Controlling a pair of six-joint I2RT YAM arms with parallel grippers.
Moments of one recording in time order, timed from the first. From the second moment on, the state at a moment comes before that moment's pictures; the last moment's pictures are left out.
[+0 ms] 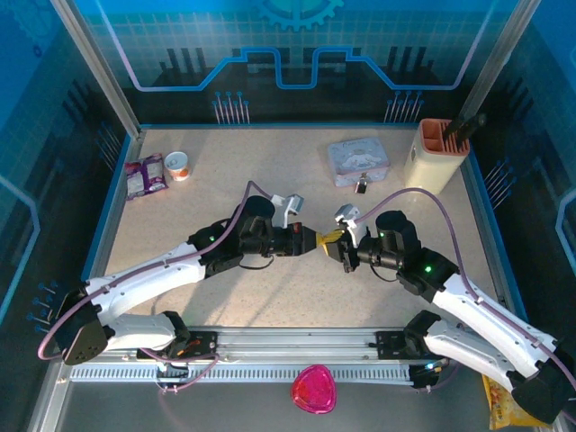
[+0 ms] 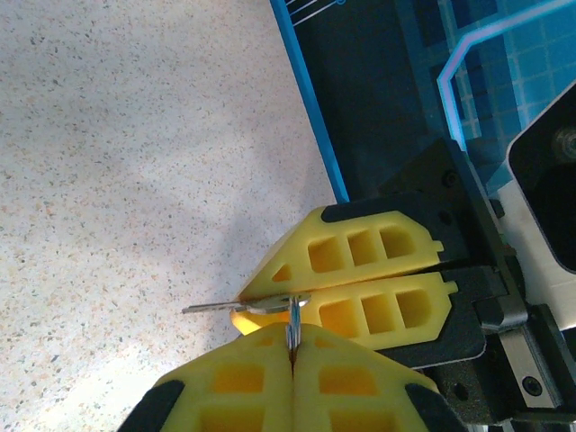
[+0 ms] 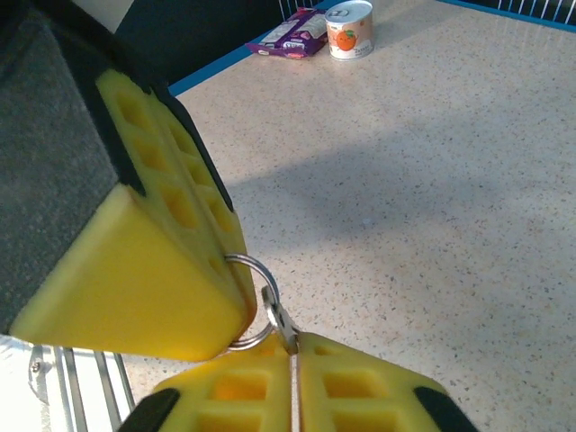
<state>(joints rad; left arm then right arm) -0.87 1.24 0.94 -0.16 0.36 -0.95 0.68 0.81 0.67 -0.30 -0.33 0.08</state>
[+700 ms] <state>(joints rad) -0.88 1.28 1.02 -0.25 0.32 -0.90 0.71 0.77 0.53 -0.27 -0.31 0.17</state>
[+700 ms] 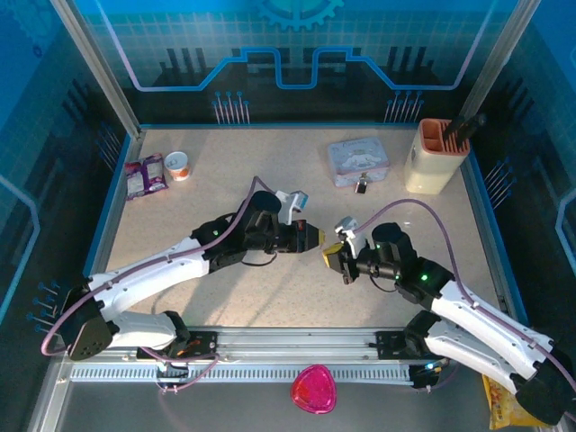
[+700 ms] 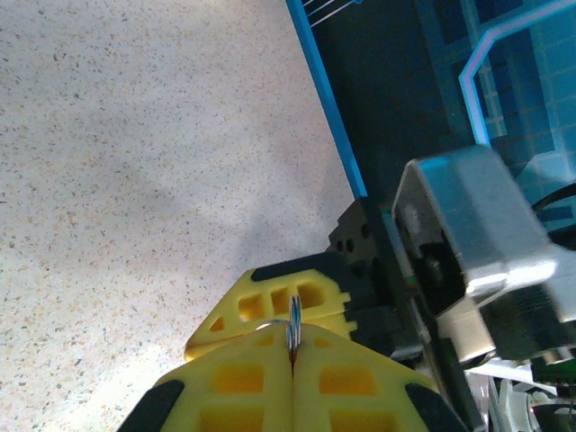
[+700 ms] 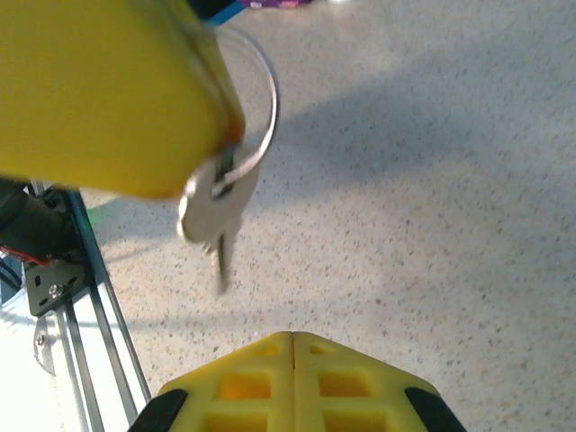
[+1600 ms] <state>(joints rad) -0.88 1.30 1.03 -0.31 0.34 -0.90 0.77 0.59 0.44 -0.10 -0.21 0.03</state>
